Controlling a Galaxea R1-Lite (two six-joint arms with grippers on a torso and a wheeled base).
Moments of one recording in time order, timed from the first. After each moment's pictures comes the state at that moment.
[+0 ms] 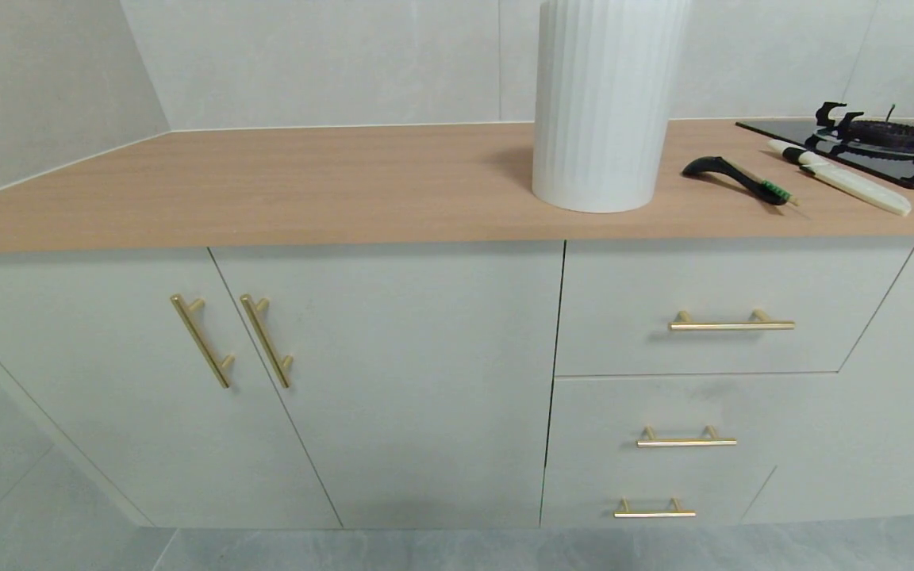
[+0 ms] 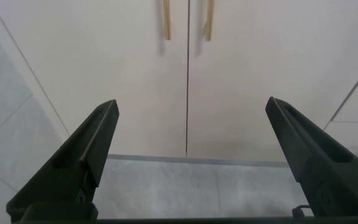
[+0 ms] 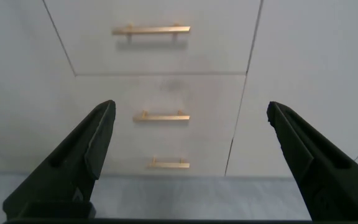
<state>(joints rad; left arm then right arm) 0.00 0.00 0.00 0.00 0.05 -0.01 0.01 0.18 -0.20 0.01 0.02 0.01</state>
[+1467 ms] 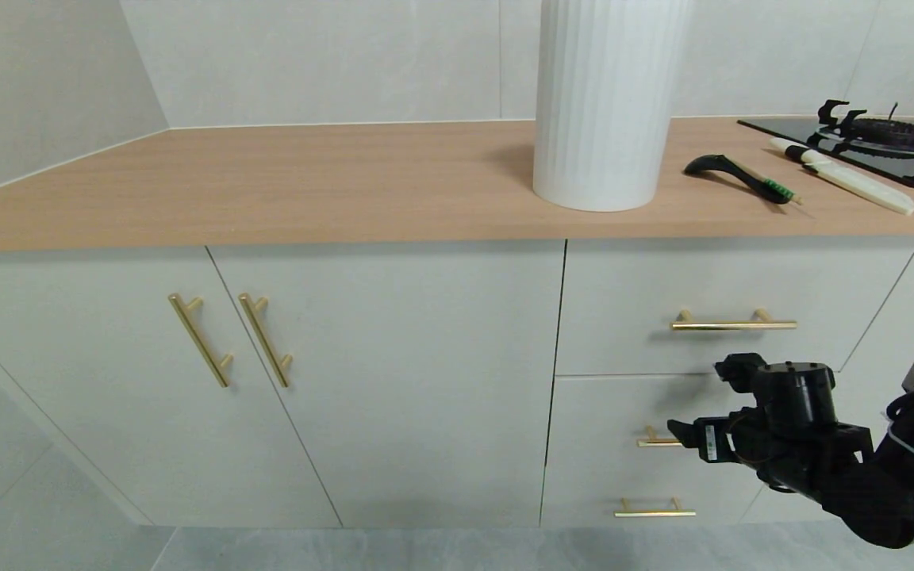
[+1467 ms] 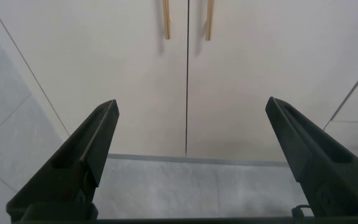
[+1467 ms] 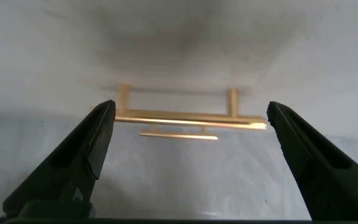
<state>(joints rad) 0.00 0.00 0.00 0.00 0.05 -0.01 0.21 2.11 -0.51 -1.02 -0.16 0.09</state>
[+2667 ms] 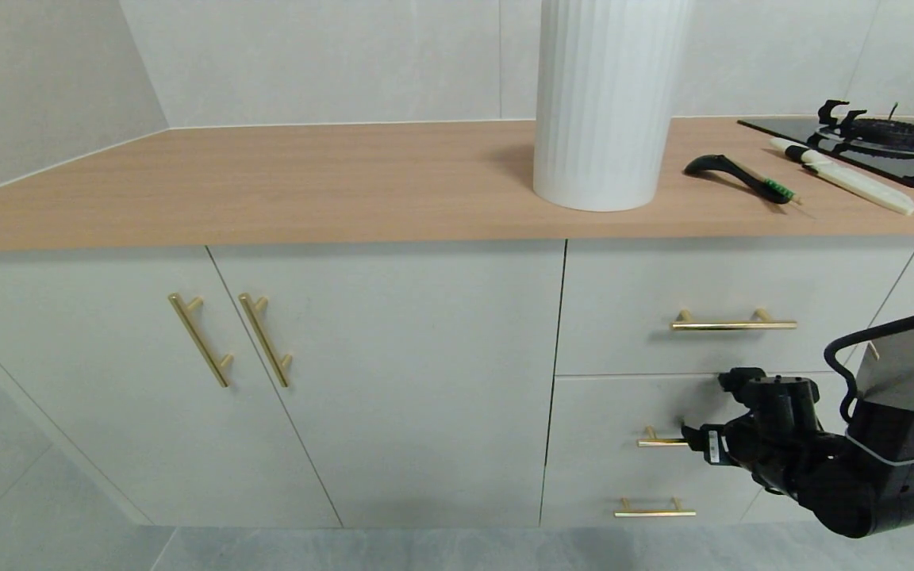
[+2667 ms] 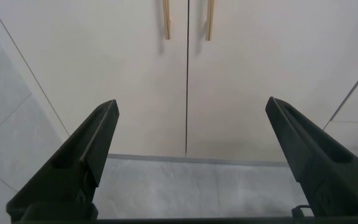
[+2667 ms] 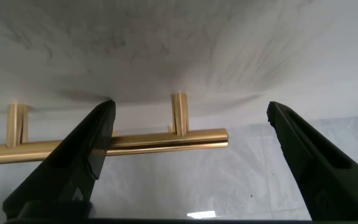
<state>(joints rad) 0.00 0.00 0.00 0.00 0.05 -0.01 0.14 2.30 -0.59 -1.10 -0.23 0.08</state>
